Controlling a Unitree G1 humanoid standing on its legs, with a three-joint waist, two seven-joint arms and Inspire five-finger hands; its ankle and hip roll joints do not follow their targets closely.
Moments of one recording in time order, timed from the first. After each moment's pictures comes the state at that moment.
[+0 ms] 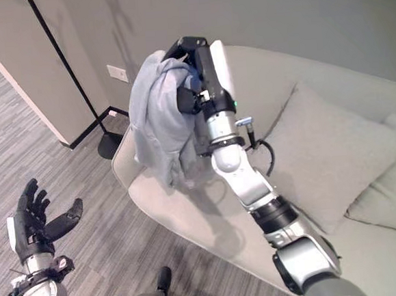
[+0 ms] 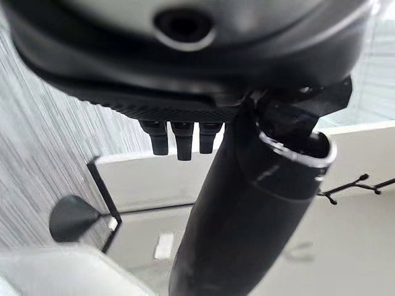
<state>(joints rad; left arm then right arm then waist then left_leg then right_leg) 0.19 0.31 -0.02 0.04 -0.27 -0.36 0.44 -0.73 -0.45 0.38 0.06 -0.03 -0.05 -0.42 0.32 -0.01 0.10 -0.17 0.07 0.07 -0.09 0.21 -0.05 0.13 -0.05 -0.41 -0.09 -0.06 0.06</state>
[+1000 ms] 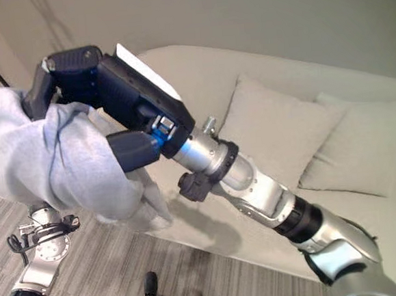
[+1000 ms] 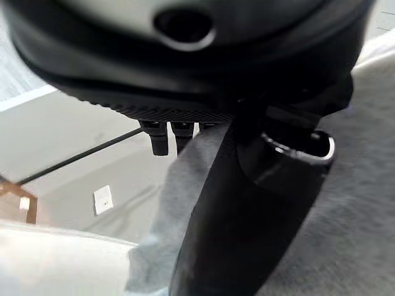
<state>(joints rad) -0.13 0.49 -0.12 0.31 0.01 -0.36 0.64 -0.80 -0.71 0.69 -0.38 0.79 -0.31 0.06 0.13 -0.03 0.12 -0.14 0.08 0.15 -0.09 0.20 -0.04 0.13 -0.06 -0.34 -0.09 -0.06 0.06</state>
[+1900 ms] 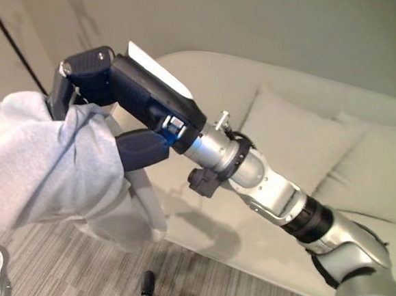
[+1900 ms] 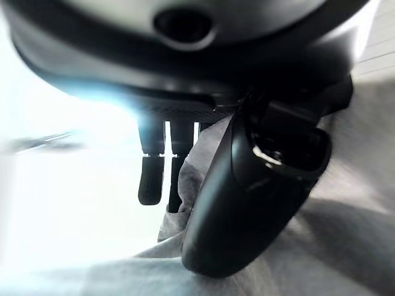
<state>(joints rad) 0.04 0.58 0.48 -0.10 0.05 -0.45 0.91 -0.72 -0.73 0.58 -0.36 0.55 -0.31 0.03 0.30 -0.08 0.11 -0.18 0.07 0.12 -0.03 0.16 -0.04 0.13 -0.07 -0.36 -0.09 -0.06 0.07</state>
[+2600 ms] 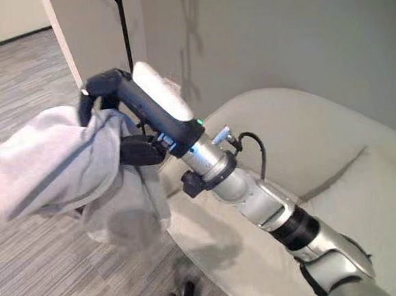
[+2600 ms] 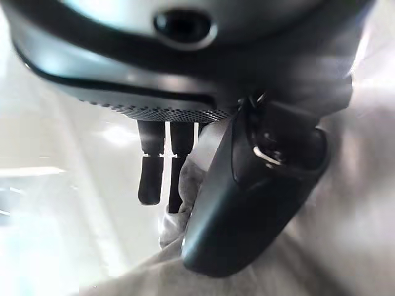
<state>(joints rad) 0.05 0.61 0.53 -0.12 0.22 -0.35 1.04 -0.61 -0.65 0.54 -0.28 0.01 -0.25 -0.20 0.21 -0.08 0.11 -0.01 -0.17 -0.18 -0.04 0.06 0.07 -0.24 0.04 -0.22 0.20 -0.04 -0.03</state>
